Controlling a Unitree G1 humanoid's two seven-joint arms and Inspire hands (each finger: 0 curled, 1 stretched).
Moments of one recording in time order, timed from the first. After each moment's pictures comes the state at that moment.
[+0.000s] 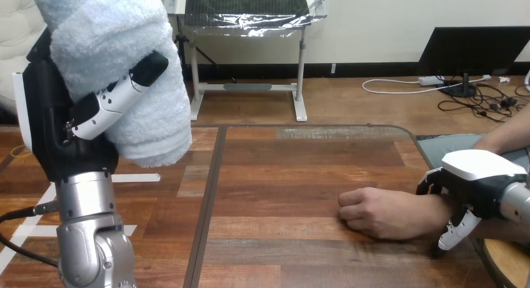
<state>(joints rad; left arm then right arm) -0.13 -0.01 0.18 -0.12 -0.30 -0.39 -0.04 -0.36 -0.84 0.30 0.48 -0.70 -0.16 0.34</state>
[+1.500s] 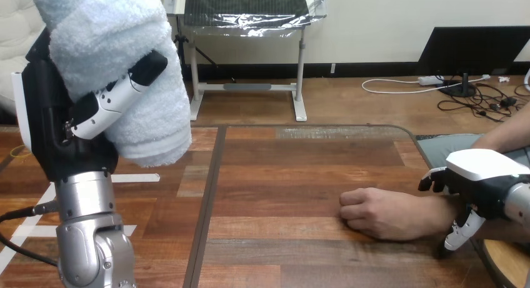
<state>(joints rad) -0.13 -0.01 0.18 -0.12 -0.31 -0.39 -0.03 -0.36 -0.85 0.30 0.49 -0.71 -0.17 0.32</state>
